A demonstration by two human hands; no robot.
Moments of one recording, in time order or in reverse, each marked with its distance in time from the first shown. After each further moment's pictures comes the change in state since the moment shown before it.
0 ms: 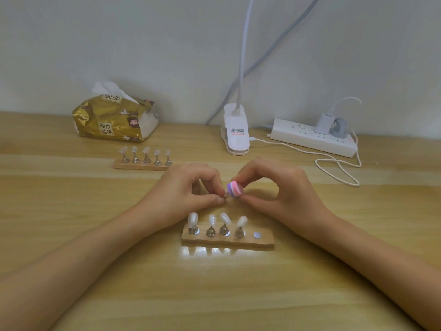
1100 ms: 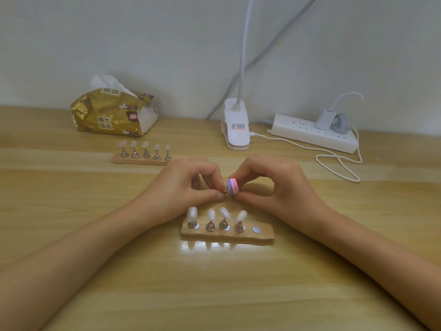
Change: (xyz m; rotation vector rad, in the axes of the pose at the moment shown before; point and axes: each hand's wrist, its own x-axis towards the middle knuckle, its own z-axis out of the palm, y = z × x) left_hand 0.000 -0.002 0.001 -0.011 0.003 0.011; right_hand 0.001 -0.002 0.001 0.016 -0.023 0.016
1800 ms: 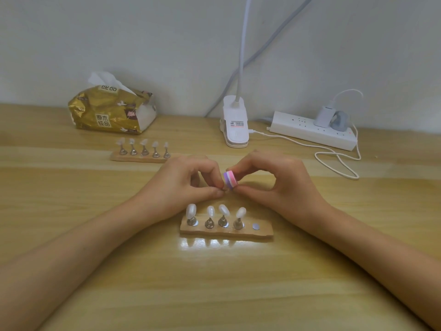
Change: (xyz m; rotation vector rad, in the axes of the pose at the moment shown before) left_hand 0.000 0.001 0.000 0.009 -0.003 -0.008; right_hand 0.000 0.004 0.001 -0.037 0.054 -0.030
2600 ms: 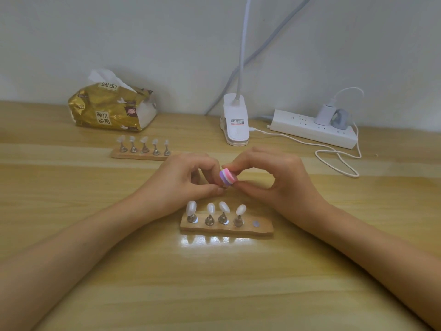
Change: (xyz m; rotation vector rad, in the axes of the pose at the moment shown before) left_hand -0.001 0.000 -0.001 0.015 -0.008 0.004; right_hand 0.001 0.001 0.000 -0.029 -0.008 -0.054
